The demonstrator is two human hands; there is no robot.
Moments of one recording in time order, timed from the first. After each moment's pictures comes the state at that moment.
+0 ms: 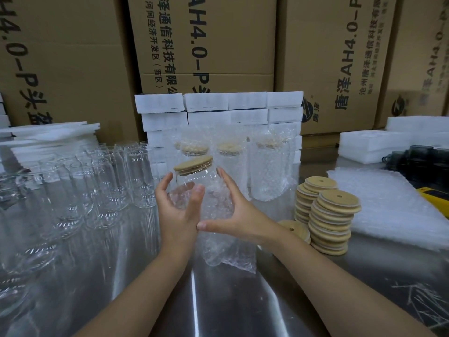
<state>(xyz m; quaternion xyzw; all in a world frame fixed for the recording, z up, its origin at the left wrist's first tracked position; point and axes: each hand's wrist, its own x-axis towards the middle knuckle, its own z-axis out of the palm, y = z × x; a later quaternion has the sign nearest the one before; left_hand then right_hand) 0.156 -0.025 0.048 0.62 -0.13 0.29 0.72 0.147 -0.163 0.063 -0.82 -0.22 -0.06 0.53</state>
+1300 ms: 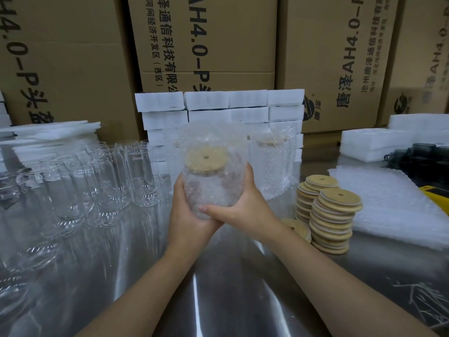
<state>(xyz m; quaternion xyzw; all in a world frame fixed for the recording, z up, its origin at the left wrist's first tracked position) 0.159 -0.029 0.039 0.69 -0.21 0.25 0.65 0.144 -0.162 0.070 -0.79 -0.17 -0.20 0.55</state>
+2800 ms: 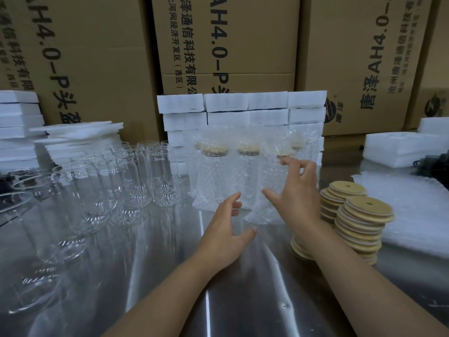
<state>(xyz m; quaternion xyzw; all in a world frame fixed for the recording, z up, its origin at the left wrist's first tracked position) 0.173 -0.032 0.016 0.82 -0.23 0.12 0.51 0.180 -0.201 0.071 -0.88 0.04 -0.44 0.20</state>
